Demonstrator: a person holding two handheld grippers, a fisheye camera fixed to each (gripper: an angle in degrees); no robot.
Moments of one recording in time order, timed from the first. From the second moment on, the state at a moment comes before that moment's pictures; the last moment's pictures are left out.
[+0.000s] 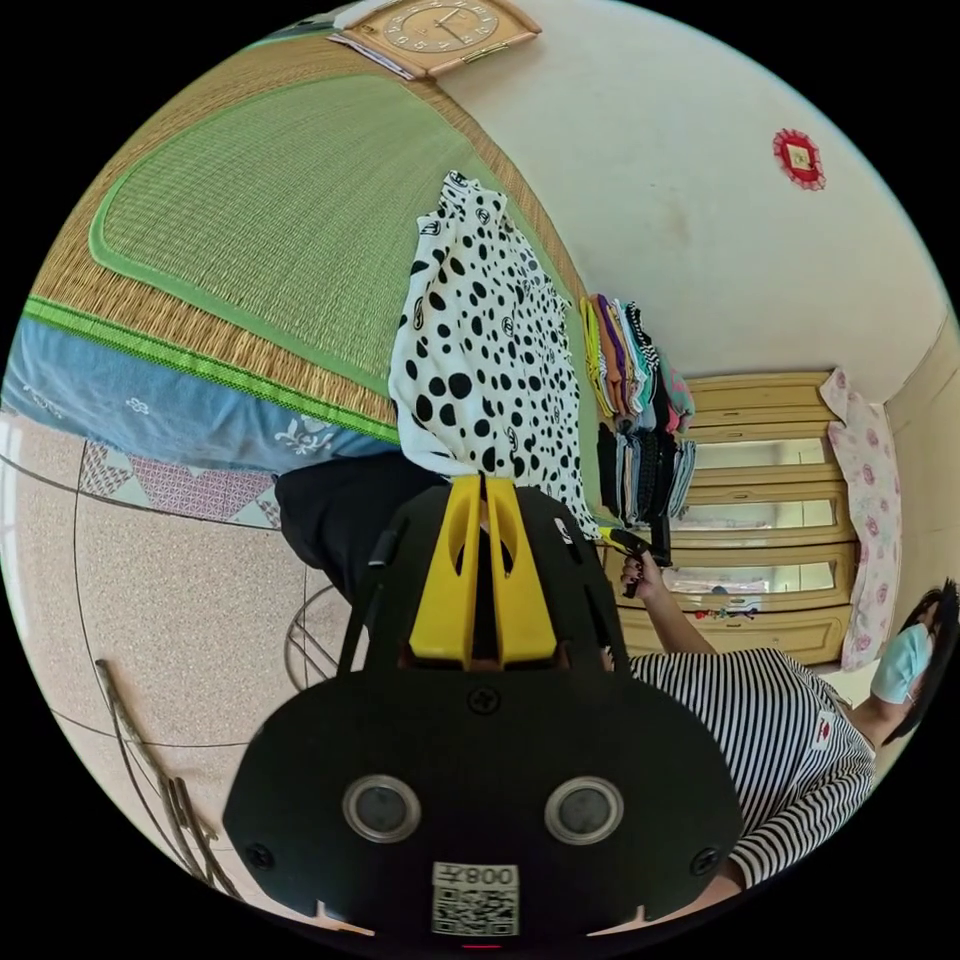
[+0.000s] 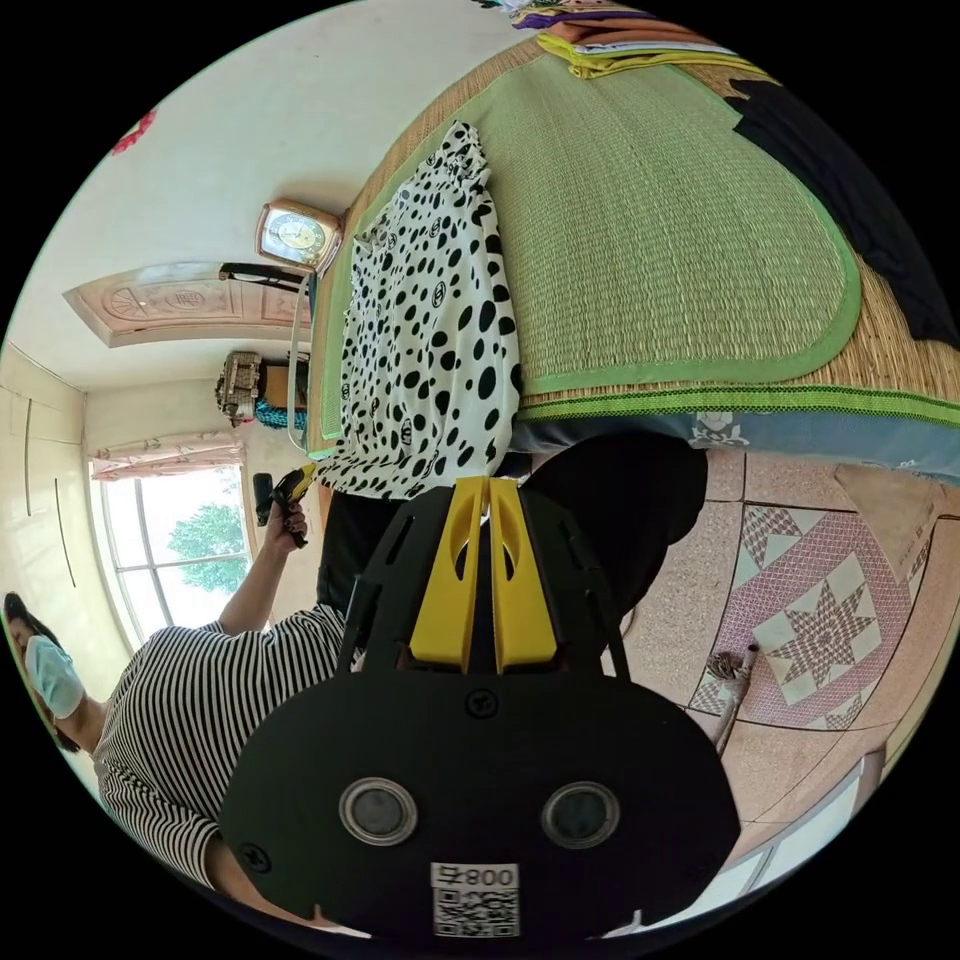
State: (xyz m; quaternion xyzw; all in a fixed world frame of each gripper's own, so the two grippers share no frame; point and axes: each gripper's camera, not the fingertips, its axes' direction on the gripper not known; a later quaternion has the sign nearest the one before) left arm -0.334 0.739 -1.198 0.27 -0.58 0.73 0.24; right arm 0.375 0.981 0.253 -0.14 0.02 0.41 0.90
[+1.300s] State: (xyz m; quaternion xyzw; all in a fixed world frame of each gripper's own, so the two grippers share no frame) left arm -0.119 0.762 -0.889 0.24 -0.56 0.77 0.20; right arm 0.491 0.703 0.333 -0.07 0.08 0.29 0.95
